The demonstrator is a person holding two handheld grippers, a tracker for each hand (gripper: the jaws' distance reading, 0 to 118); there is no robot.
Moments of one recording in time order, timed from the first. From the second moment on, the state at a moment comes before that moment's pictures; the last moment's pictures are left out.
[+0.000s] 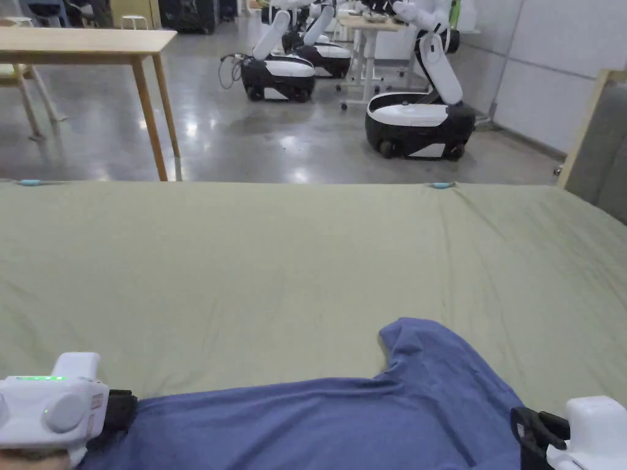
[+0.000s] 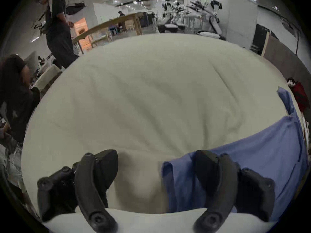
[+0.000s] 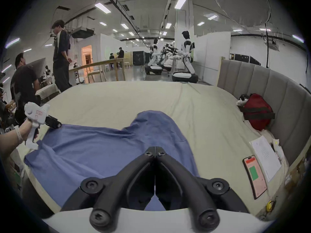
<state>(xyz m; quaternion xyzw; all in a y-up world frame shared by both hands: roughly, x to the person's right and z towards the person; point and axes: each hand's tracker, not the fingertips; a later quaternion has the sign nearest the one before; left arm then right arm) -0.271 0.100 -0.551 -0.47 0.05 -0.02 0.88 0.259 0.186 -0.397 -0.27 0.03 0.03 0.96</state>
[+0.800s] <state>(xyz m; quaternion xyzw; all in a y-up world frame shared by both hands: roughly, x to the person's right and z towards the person) -0.245 0.182 -0.499 -0.40 0.01 -0.05 0.92 0.304 0.119 -0.578 -0.46 0.01 0.05 0.89</state>
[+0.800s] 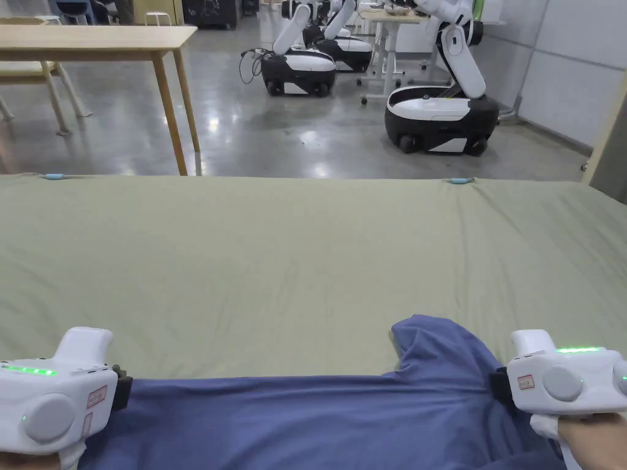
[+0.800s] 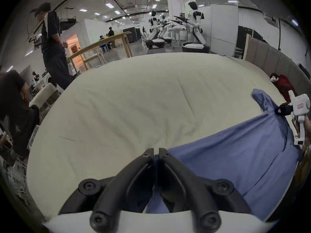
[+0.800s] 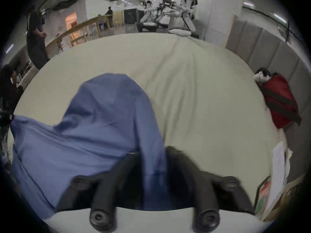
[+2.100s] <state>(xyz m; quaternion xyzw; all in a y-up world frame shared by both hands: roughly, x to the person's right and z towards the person) -0.198 0.243 -0.260 -0.17 0.01 -0.02 0.98 0.247 0.245 -0.268 -0.14 0.07 0.02 0.99</state>
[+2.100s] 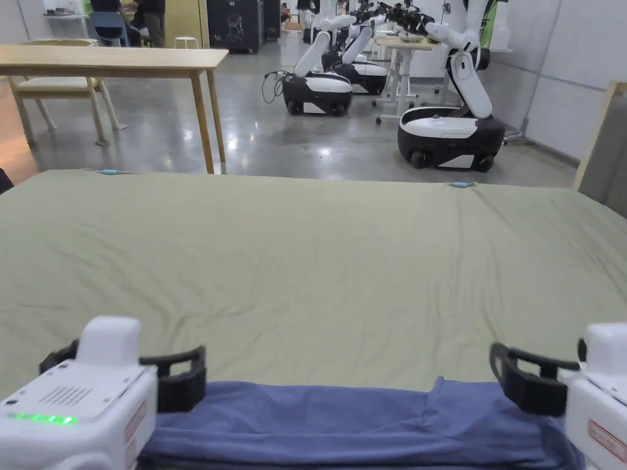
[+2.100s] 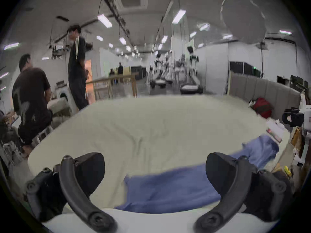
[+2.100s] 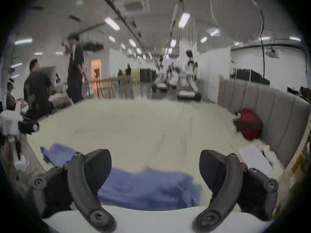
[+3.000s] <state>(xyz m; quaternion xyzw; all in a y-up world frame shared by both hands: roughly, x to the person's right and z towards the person) -0.368 0.153 -0.249 -0.30 -0.06 0.34 0.89 0.160 0.237 -0.274 -0.10 0.11 0.04 0.99</state>
